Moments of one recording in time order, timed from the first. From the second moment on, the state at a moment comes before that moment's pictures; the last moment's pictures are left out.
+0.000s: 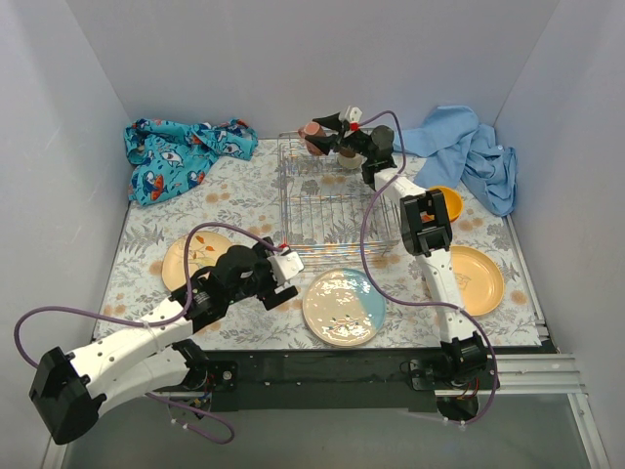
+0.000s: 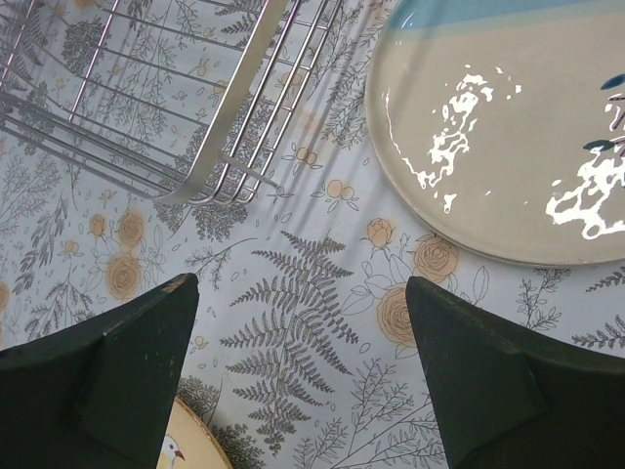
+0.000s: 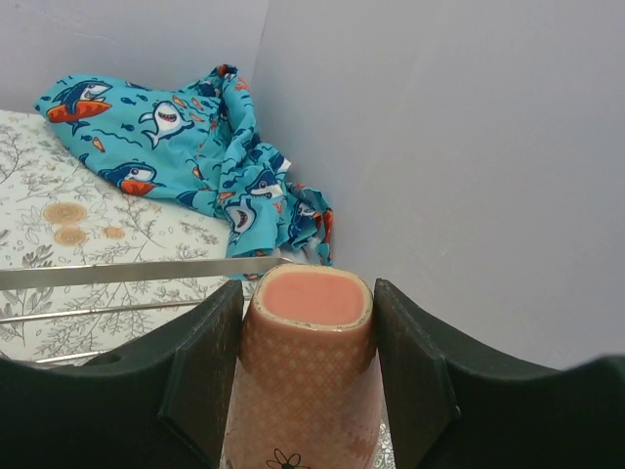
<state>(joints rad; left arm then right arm) -0.81 0.87 0.56 -0.21 0.04 0.42 0.33 2.73 2.24 0.96 -0.90 0.05</state>
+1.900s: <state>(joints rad) -0.81 0.90 0.50 -0.13 0.03 0.38 0.34 2.72 2.06 1.04 -0.88 0.02</state>
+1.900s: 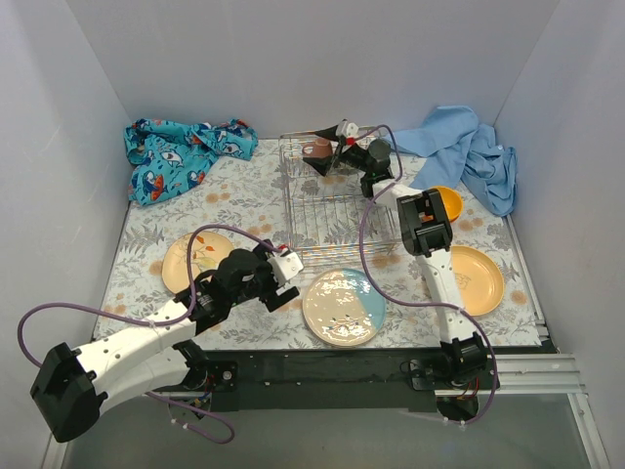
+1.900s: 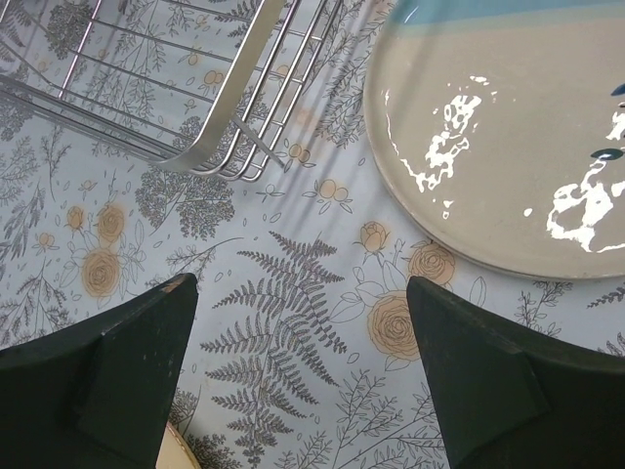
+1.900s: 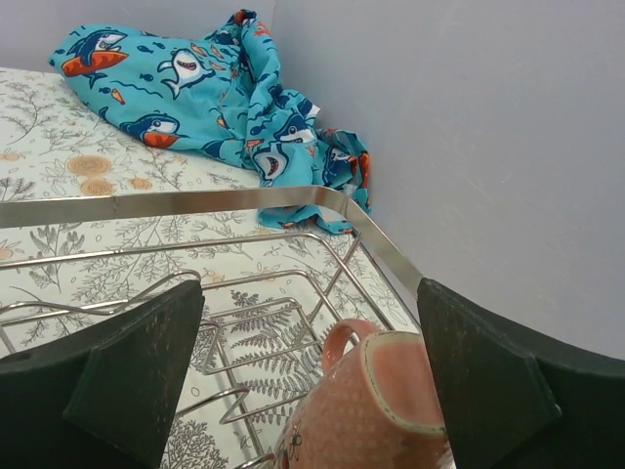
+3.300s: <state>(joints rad) -0.52 1.55 1.24 -0.23 -0.02 -0.08 0.25 1.71 1.51 -0.61 -0.12 -0.20</state>
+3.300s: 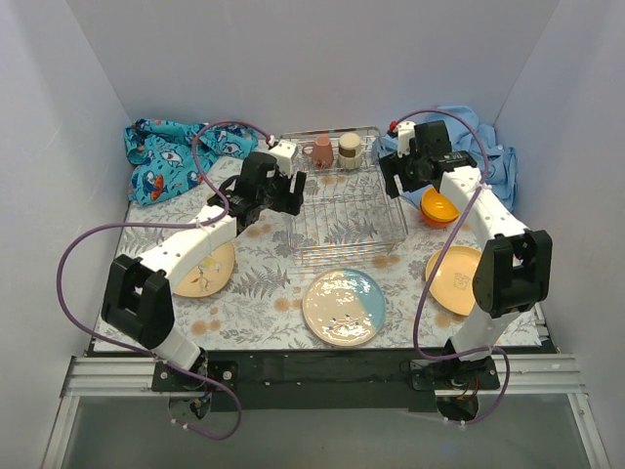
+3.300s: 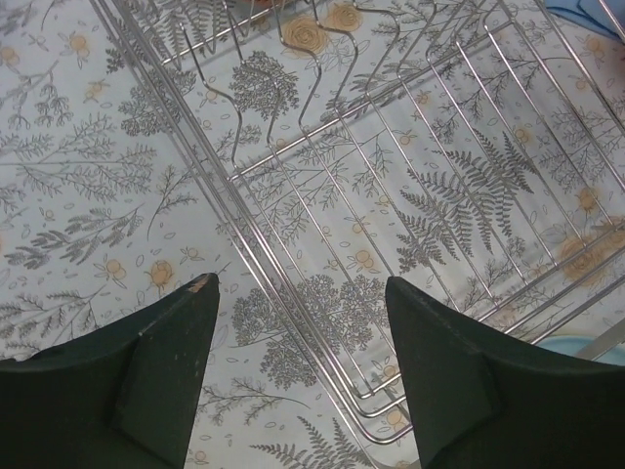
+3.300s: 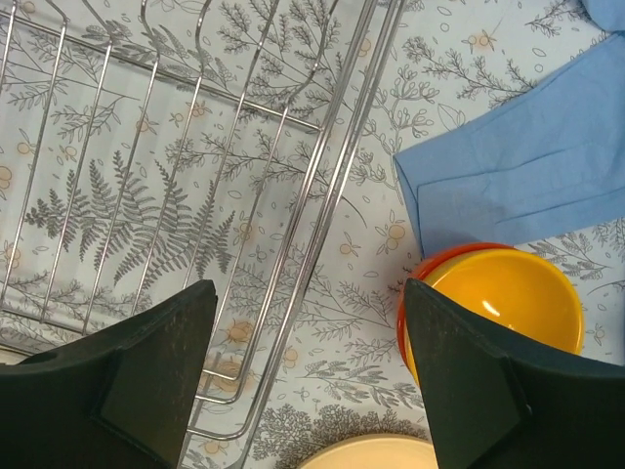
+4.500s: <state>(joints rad) -0.46 1.68 1.19 -0.29 -0.01 -0.29 0.26 1.84 1.50 -0.61 -0.23 -0.13</state>
